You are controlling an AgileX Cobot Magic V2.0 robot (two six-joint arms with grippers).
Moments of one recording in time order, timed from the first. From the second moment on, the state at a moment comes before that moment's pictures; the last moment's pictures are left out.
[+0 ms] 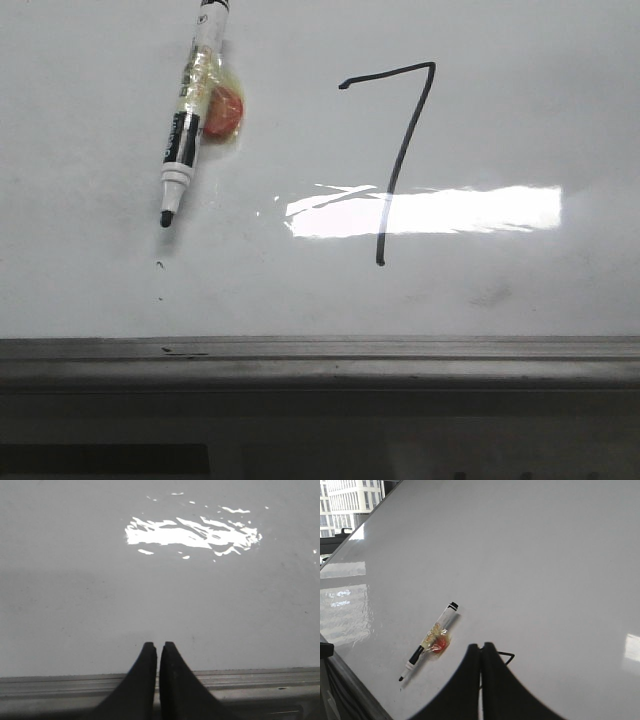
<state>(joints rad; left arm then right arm) -0.17 -0.01 0.00 -0.10 0.33 -0.05 1.18 0.22 -0.38 1.87 -0.54 -1.99</state>
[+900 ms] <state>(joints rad) -0.17 -0.01 0.00 -0.10 0.34 -0.05 1.01 0.48 -0.16 0.96 -0.56 -1.02</state>
